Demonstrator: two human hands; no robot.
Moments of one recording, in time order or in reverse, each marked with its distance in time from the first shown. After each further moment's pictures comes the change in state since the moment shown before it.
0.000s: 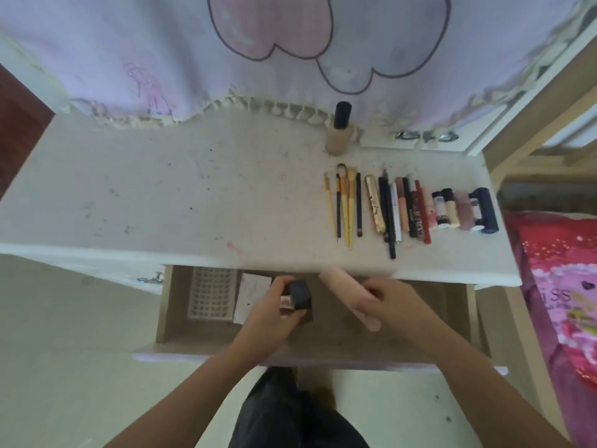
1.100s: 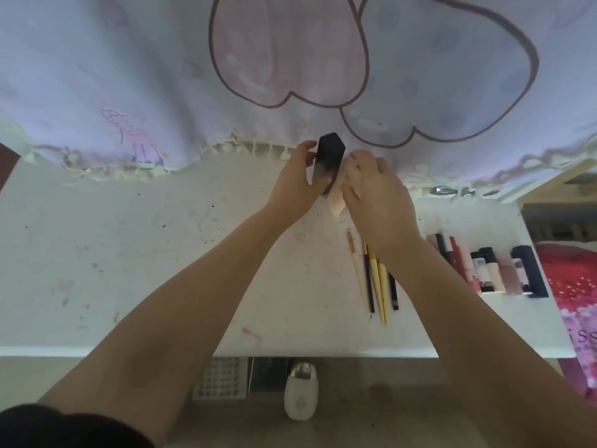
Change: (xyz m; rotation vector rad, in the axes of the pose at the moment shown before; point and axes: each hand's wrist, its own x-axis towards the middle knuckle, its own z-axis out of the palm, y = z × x) left_hand 0.264 0.120 -0.118 -0.024 0.181 0.272; right_hand 0.150 -0.169 -0.120 -0.291 0.747 -0.273
